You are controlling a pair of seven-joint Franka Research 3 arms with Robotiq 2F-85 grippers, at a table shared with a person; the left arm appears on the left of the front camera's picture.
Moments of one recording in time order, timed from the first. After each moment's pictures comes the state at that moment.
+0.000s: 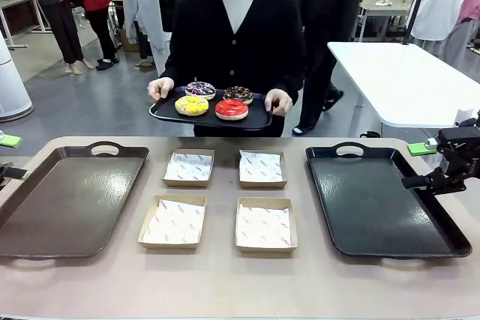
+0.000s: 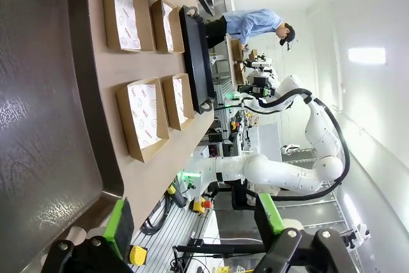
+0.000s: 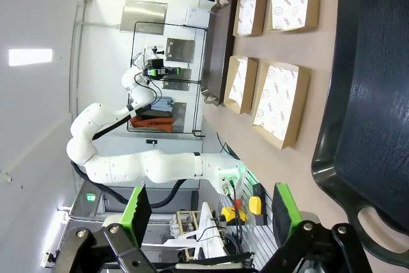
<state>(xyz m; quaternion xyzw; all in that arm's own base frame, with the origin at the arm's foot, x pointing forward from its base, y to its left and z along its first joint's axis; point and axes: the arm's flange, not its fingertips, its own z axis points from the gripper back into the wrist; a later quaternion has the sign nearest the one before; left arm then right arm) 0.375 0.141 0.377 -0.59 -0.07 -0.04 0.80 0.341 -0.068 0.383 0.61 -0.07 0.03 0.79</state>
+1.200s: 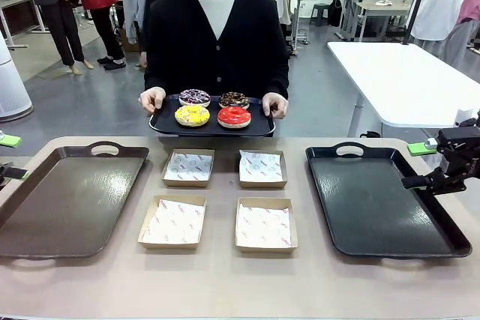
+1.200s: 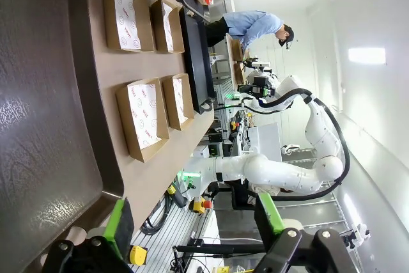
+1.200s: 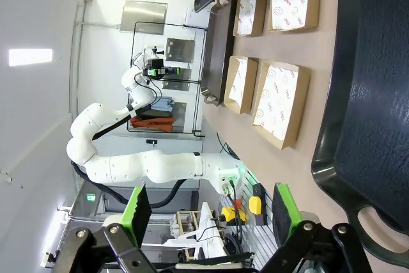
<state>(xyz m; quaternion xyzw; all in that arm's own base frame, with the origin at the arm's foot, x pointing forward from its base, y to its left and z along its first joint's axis) 0.375 0.141 0.377 -0.59 -0.07 -0.04 0.80 0.341 -0.068 0.383 0.61 -0.07 0.03 0.79</state>
